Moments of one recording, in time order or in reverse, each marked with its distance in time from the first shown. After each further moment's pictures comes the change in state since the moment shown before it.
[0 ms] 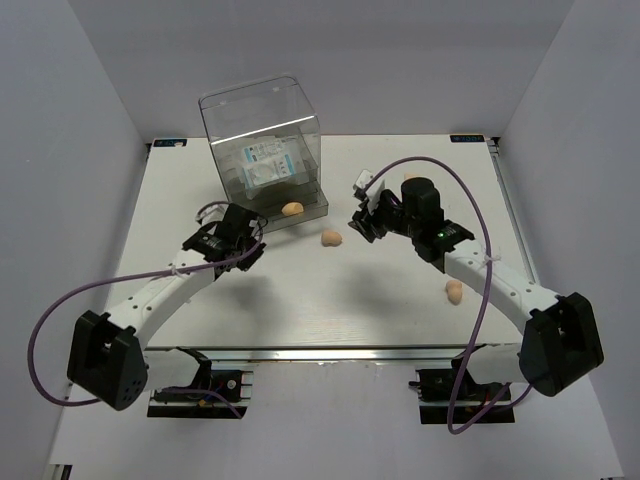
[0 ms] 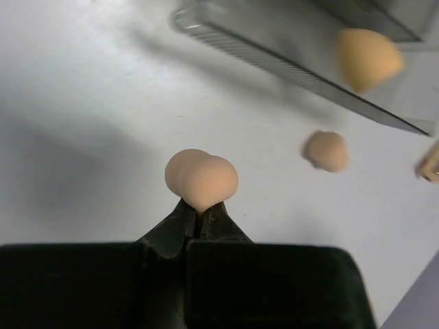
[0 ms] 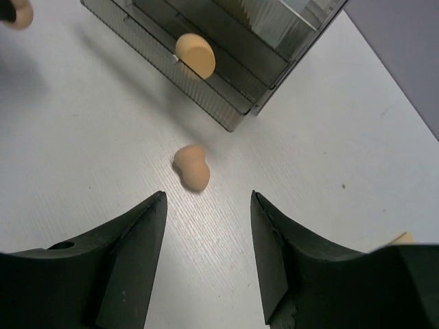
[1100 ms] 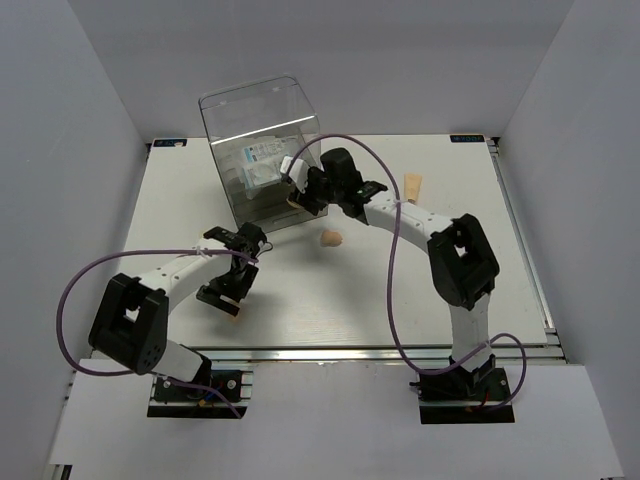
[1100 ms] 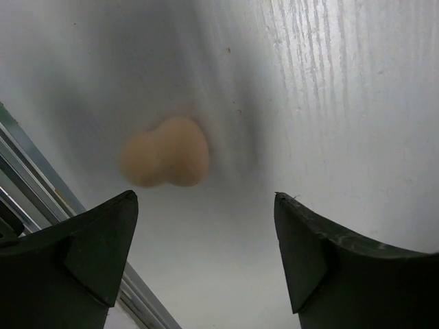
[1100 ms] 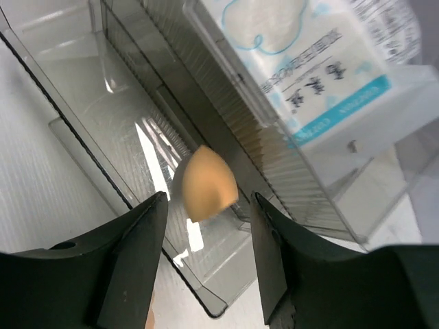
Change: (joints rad) left arm -0.004 0.158 -0.017 -0.402 -0.008 -0.460; right arm 0.146 0.703 0.648 -0.079 0.060 -0.217
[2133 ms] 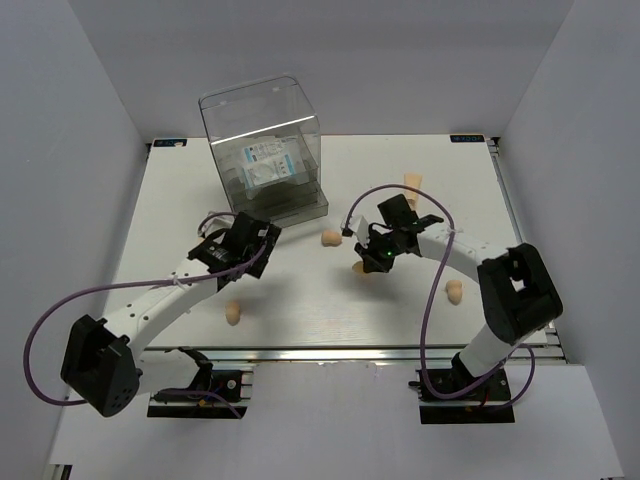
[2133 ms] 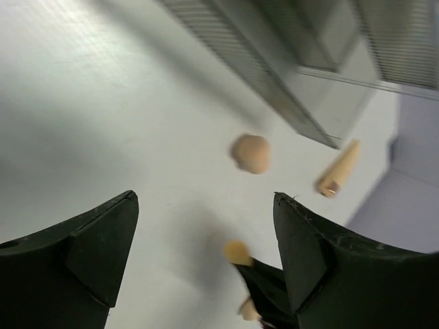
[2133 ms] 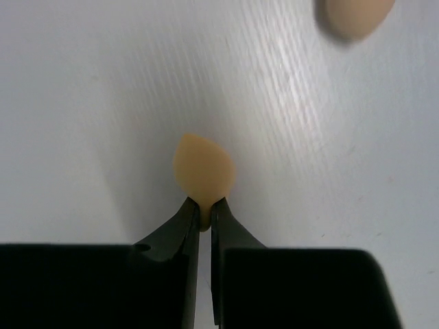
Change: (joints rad) left arm -0.119 -0.234 -0.038 0.615 -0.065 0.153; right arm -0.180 -0.384 -0.615 -0.373 -0.124 -0.006
